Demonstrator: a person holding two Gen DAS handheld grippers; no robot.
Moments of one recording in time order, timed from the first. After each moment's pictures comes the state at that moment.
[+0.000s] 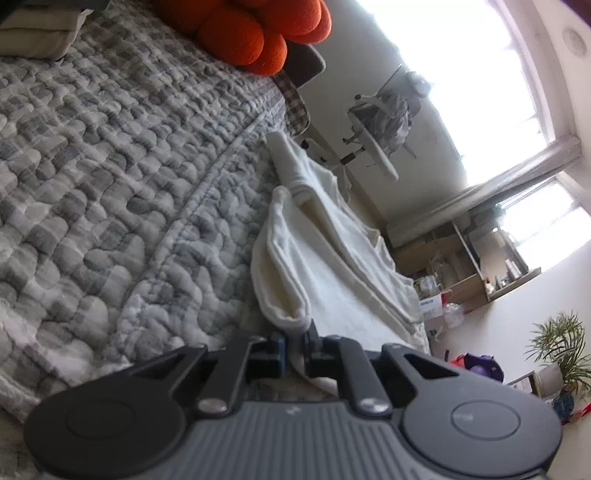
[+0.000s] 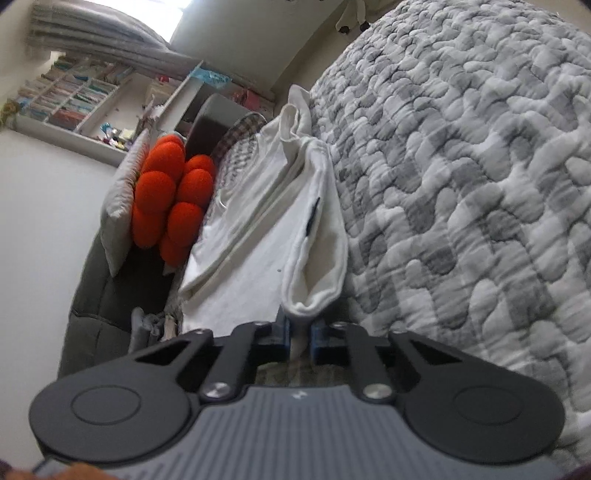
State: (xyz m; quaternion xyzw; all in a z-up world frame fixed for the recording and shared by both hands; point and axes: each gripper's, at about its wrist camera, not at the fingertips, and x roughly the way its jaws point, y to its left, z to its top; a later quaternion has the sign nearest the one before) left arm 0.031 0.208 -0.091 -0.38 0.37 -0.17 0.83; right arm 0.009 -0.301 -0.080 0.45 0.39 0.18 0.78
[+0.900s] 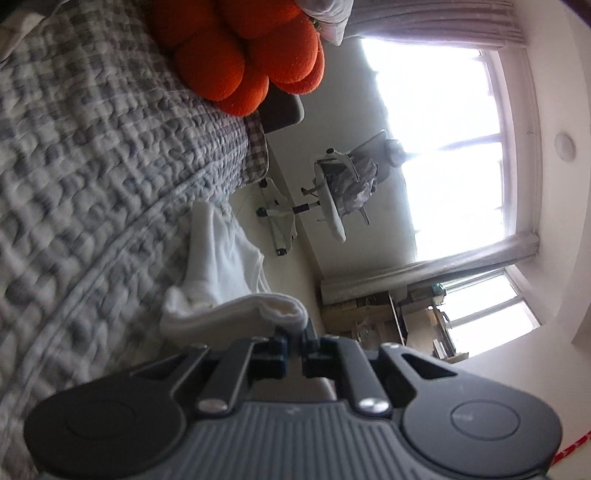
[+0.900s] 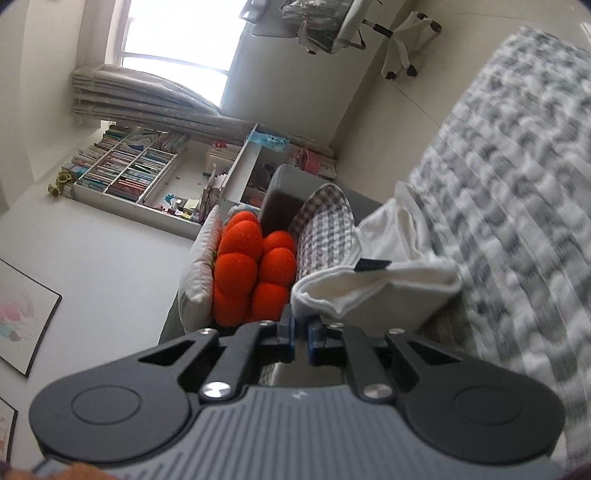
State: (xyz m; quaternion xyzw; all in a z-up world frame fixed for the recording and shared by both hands) left arm 0.107 0.215 -0.053 -0.53 0.29 -0.18 0.78; right arm 0.088 -0.296 -0.015 0.53 0.27 0.21 0.78
